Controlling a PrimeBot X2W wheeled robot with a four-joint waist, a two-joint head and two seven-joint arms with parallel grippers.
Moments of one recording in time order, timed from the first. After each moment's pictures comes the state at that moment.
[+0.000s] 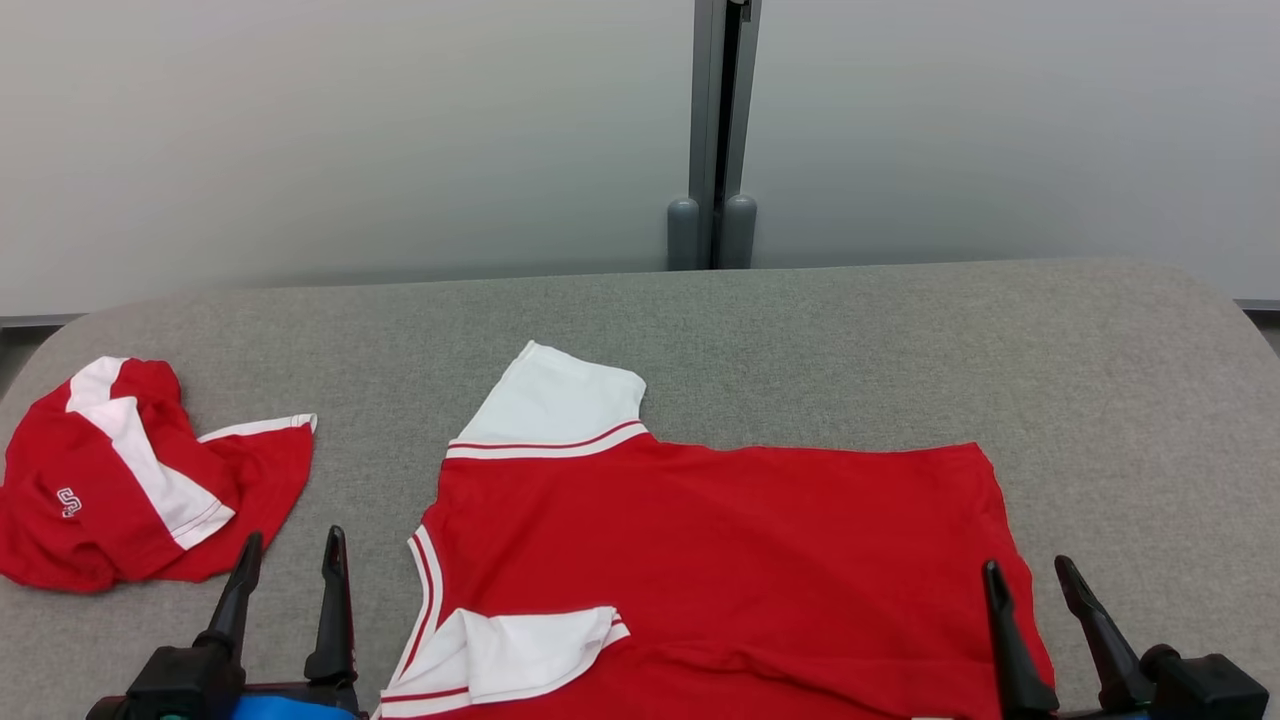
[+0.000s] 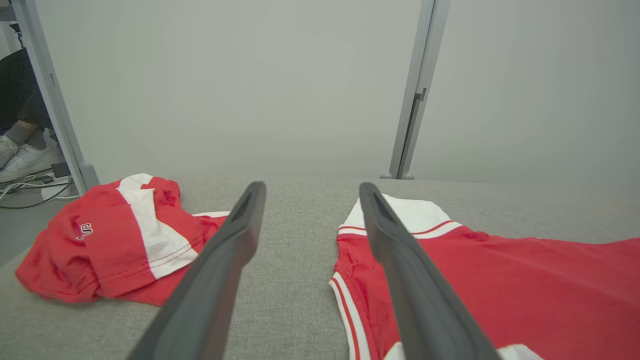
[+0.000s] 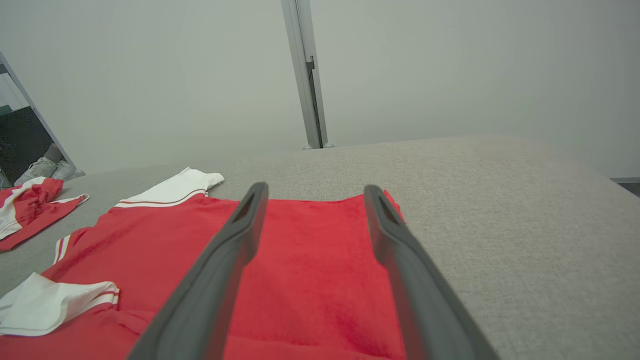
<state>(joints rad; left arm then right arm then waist) 0.07 0.16 -0.04 0.19 -0.23 -0.10 -0.26 0.15 -0.05 -0.01 0.06 0.20 0.13 -0.21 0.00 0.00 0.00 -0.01</state>
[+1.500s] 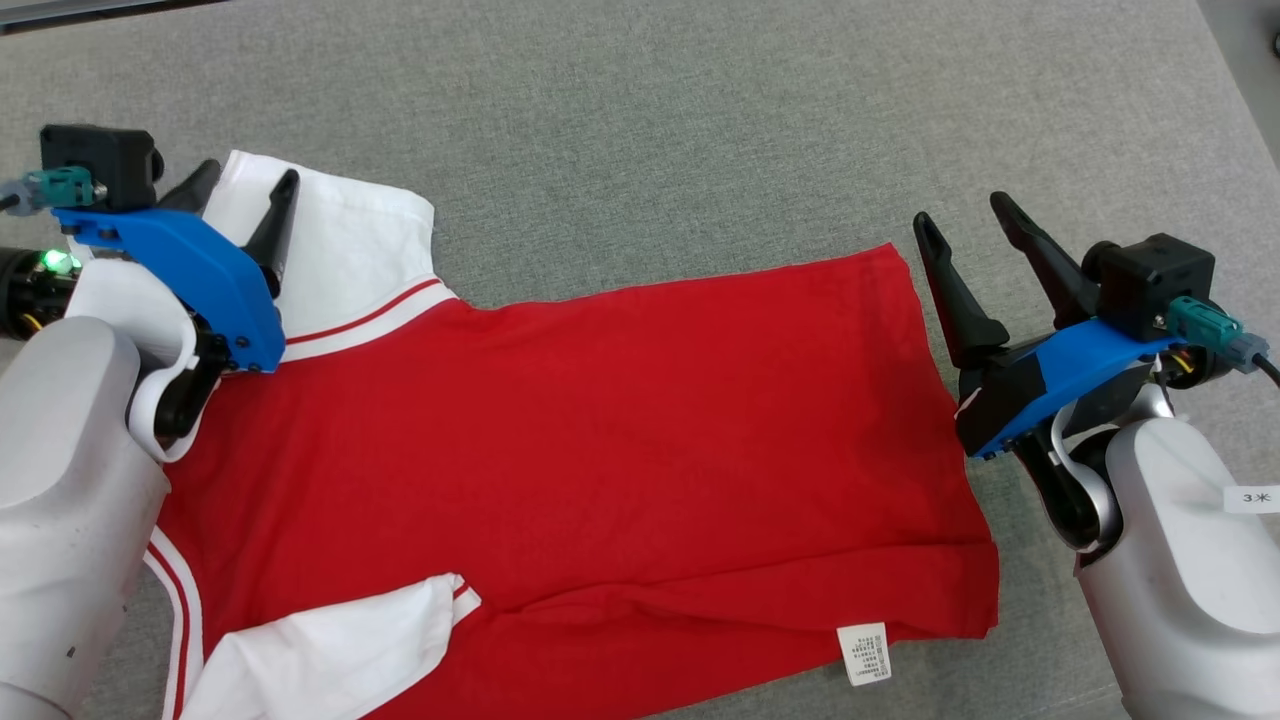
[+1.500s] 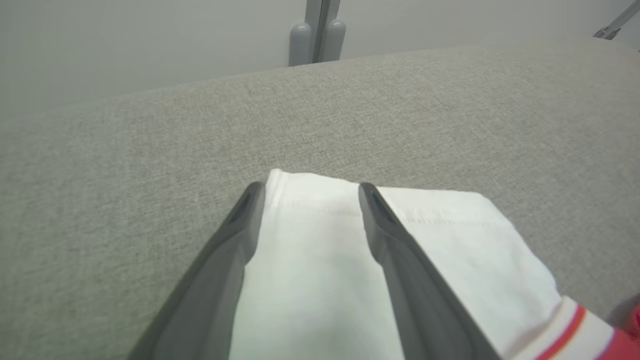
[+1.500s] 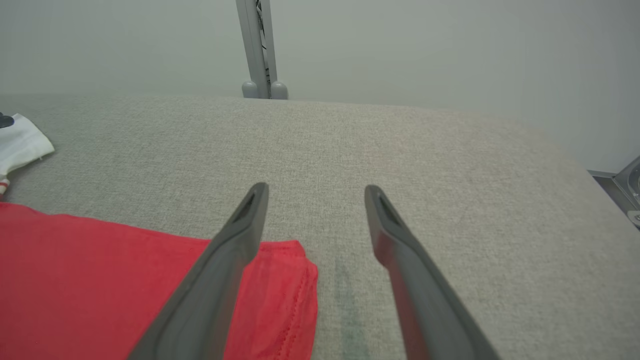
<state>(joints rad) -0.88 0.48 -0.62 0.74 -0.76 -0.13 0.11 -0.55 -0.21 0.17 0.35 0.29 0.13 -0.02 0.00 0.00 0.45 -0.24</state>
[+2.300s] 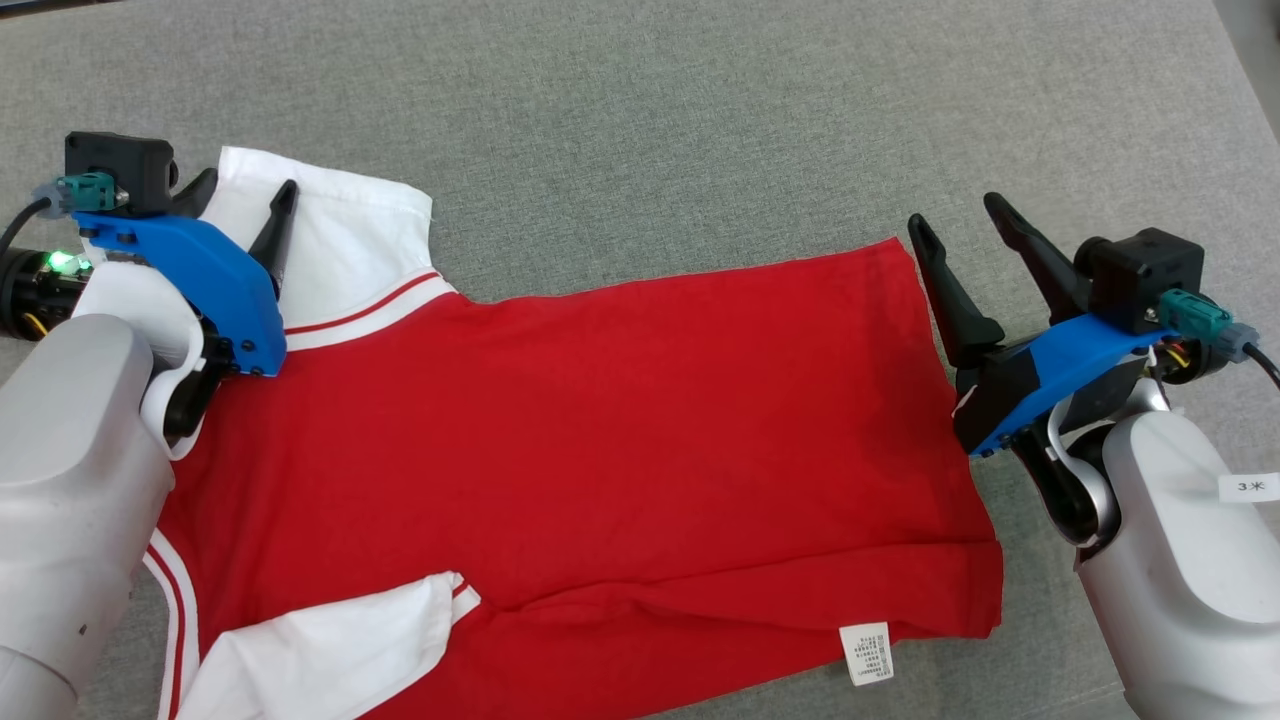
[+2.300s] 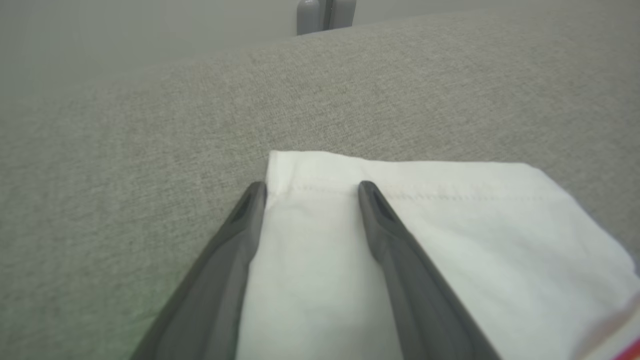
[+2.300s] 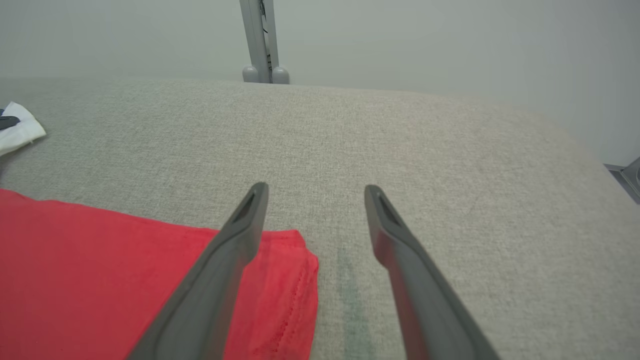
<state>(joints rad) -0.95 0.46 -0.78 0.90 -0.79 -0.13 0.04 -0.57 -0.22 0.20 0.38 0.31 0.13 -0.02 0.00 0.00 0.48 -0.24</state>
